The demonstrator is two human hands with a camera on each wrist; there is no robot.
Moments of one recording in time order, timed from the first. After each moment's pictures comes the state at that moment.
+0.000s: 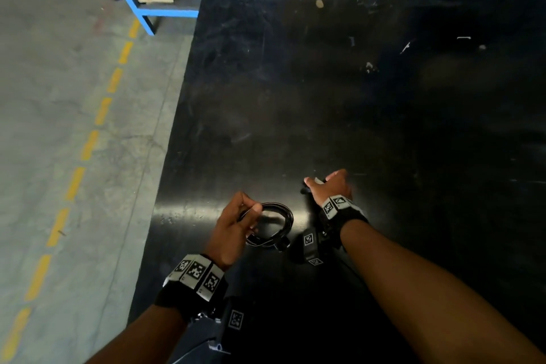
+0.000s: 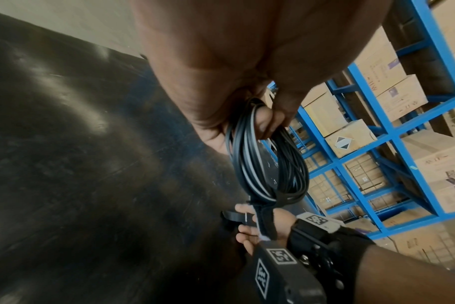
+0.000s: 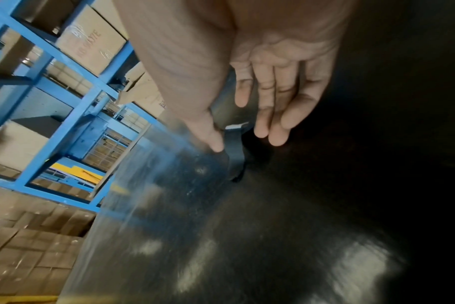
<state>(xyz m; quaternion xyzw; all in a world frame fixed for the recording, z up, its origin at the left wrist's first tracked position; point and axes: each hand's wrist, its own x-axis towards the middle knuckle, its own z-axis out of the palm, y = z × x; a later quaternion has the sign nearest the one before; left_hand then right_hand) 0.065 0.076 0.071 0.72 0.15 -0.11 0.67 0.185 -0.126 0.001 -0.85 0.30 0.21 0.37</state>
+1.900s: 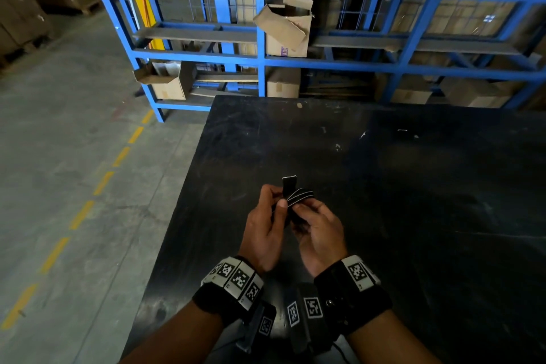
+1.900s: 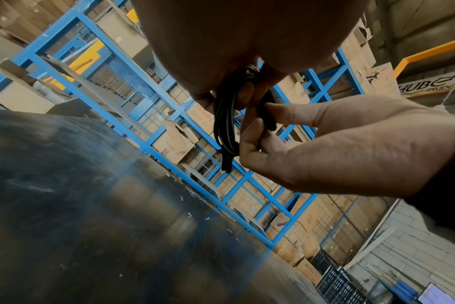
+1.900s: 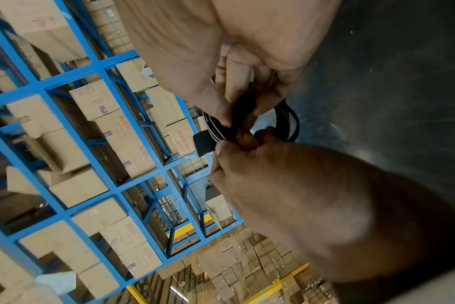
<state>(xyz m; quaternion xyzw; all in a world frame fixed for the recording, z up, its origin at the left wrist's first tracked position) 0.064 0.018 0.204 0.78 -0.08 0.12 0.61 0.078 -0.097 0.225 -0.44 0.23 0.10 0.86</state>
